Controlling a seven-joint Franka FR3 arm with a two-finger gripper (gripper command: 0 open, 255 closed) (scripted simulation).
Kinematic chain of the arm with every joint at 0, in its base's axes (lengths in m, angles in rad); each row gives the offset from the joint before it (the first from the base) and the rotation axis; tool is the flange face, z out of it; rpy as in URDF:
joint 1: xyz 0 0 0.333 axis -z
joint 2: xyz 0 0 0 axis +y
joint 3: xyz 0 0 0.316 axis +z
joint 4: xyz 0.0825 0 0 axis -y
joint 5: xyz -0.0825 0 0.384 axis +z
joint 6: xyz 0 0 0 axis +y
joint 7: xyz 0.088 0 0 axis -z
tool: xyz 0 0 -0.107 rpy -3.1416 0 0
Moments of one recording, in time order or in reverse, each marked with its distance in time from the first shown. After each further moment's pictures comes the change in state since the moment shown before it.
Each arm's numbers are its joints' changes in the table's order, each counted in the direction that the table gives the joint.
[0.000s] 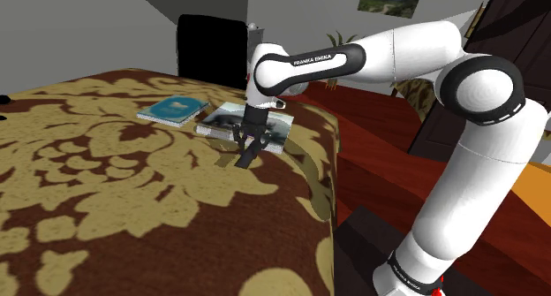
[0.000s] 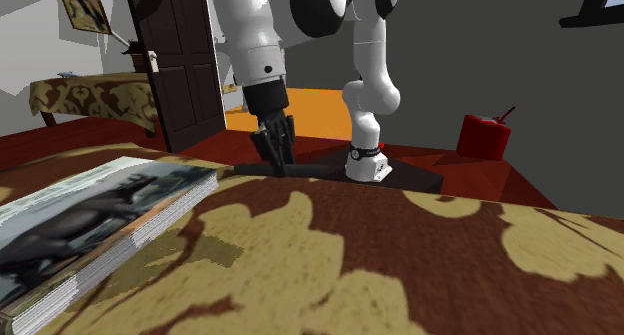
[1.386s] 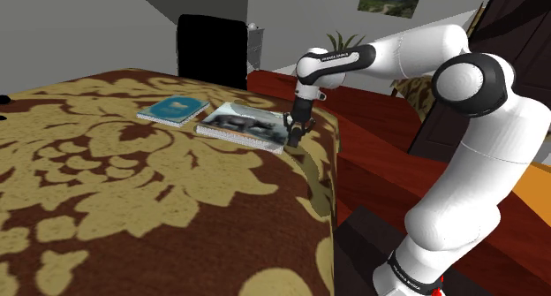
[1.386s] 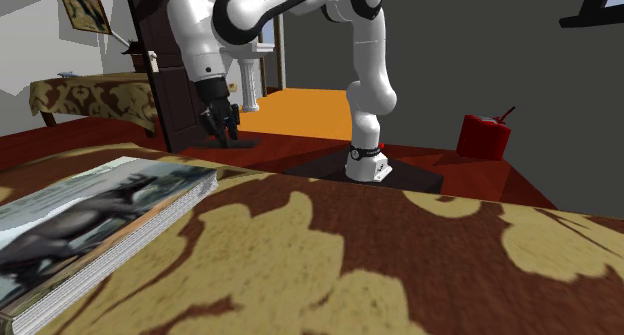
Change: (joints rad) arm 0.241 -0.013 -0.202 -0.024 -0.015 0.074 -0.432
